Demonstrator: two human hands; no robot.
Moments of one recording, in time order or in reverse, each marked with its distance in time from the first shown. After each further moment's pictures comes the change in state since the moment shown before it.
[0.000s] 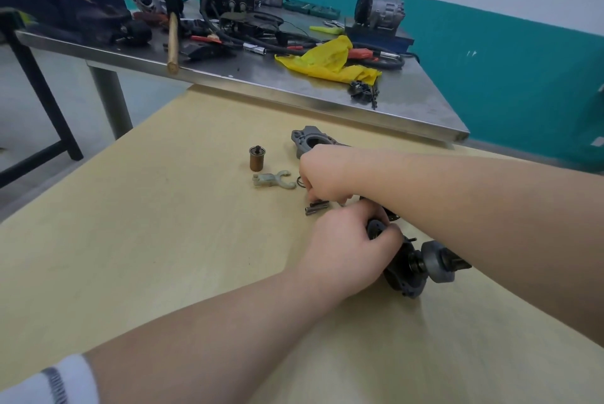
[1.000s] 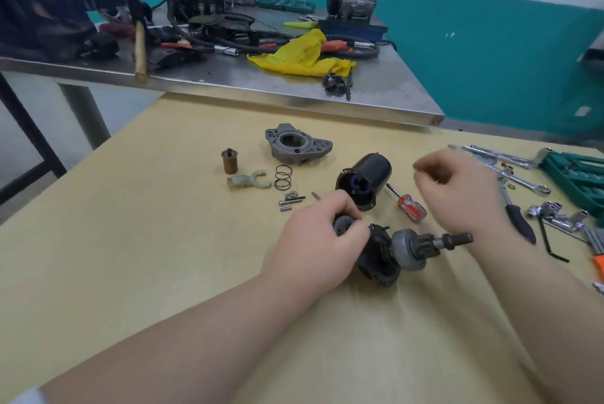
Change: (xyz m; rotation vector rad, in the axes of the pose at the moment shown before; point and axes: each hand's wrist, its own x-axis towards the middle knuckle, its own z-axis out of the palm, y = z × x) left_hand -0.003 -0.008 0.008 -0.012 0.025 0.017; right_hand -0.155 0.083 0.106 0.865 0.849 0.648
